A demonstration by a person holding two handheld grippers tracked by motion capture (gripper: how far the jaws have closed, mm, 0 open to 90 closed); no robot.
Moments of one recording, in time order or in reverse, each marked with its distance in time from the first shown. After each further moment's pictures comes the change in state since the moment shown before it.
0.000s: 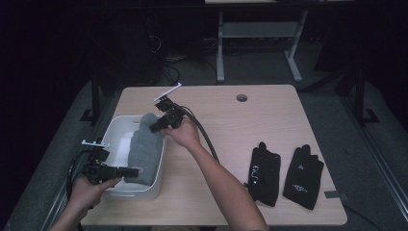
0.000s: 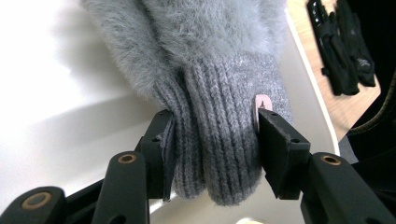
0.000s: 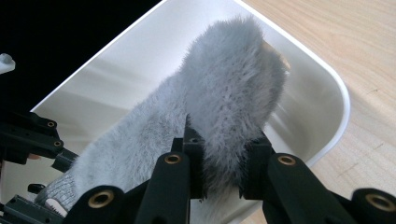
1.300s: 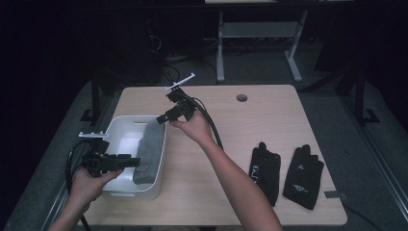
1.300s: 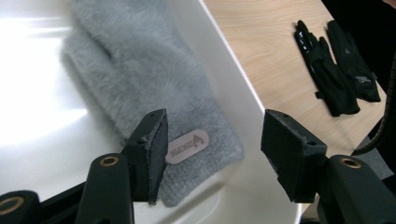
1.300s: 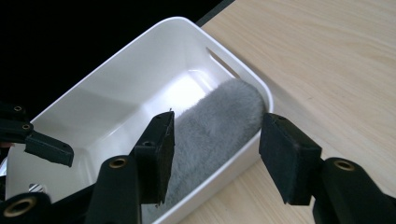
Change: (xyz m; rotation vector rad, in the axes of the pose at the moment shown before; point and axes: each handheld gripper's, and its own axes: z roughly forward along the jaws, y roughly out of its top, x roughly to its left) left arm -0.035 0.021 -0.018 -0.126 0.047 0.123; right arm -0.006 0.001 -0.051 -0.079 -0.082 -0.020
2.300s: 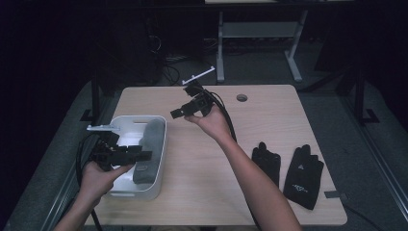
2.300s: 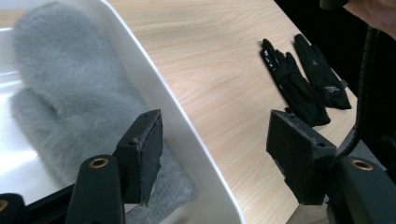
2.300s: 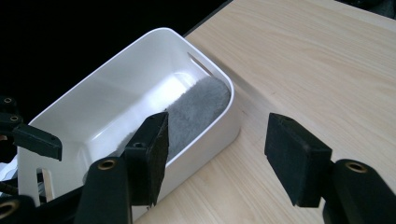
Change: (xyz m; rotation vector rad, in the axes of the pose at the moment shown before) left arm -0.039 0.023 0.006 -0.053 -0.058 0.087; right arm -0.013 -0.009 -0.053 -0.039 -0.037 0.013
